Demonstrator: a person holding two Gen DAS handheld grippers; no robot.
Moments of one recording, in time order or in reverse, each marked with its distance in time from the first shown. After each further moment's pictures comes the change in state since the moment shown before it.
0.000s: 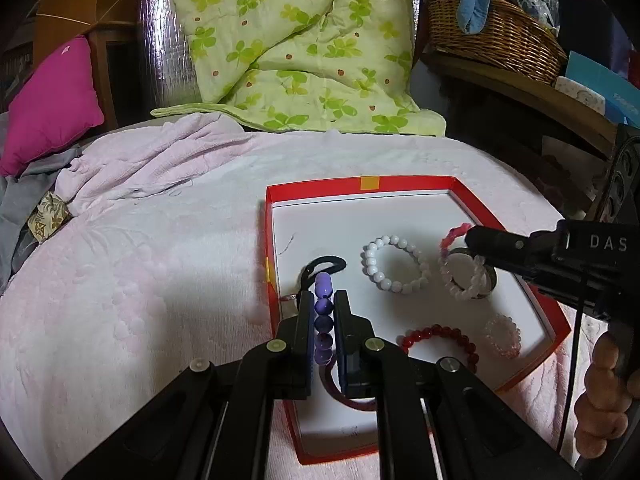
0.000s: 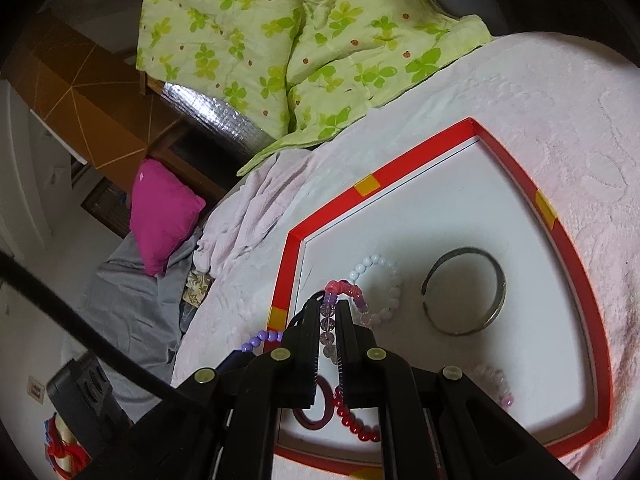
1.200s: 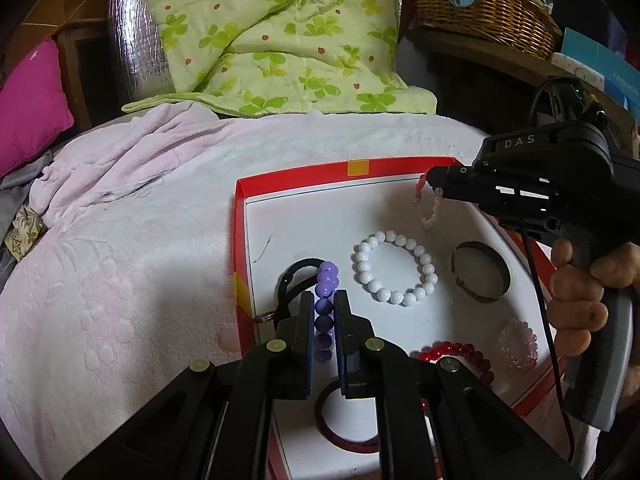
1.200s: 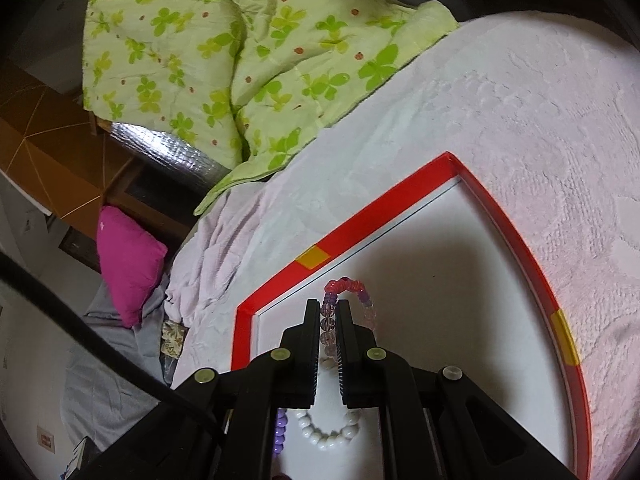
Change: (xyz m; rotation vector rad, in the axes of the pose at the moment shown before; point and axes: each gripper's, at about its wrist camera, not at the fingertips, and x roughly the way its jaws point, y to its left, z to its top) left arm 0.039 -0.009 0.011 0.058 0.068 -0.038; right arm 0.057 -0.043 0.070 0.142 -0.018 -0.079
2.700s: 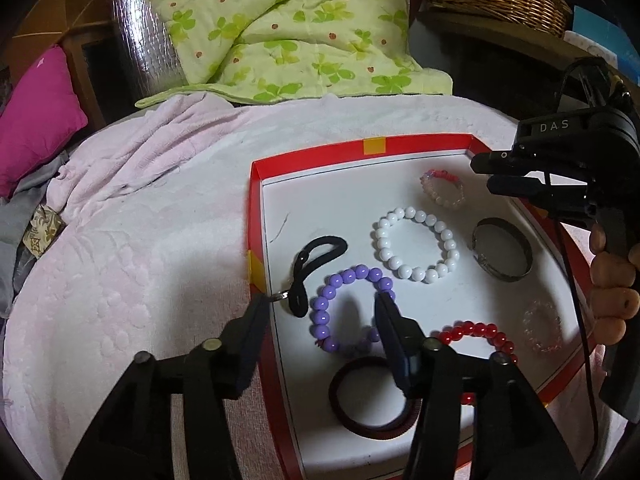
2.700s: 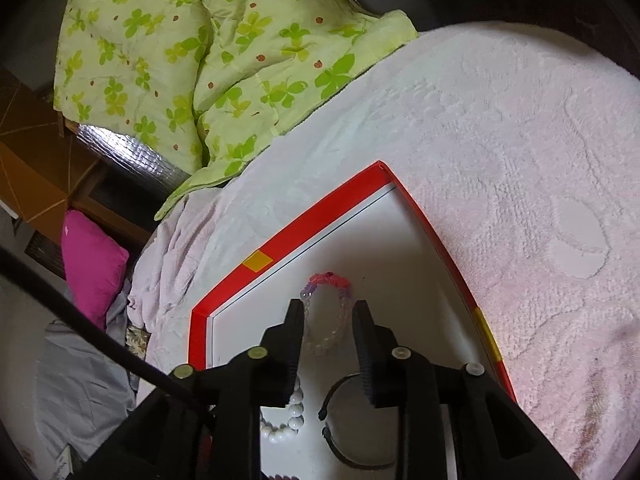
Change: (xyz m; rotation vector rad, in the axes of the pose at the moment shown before) left arm 0.001 -0.005 -0.009 0.026 0.044 0.093; right arm -0.017 -0.012 -0.002 -0.006 -0.020 -0.159
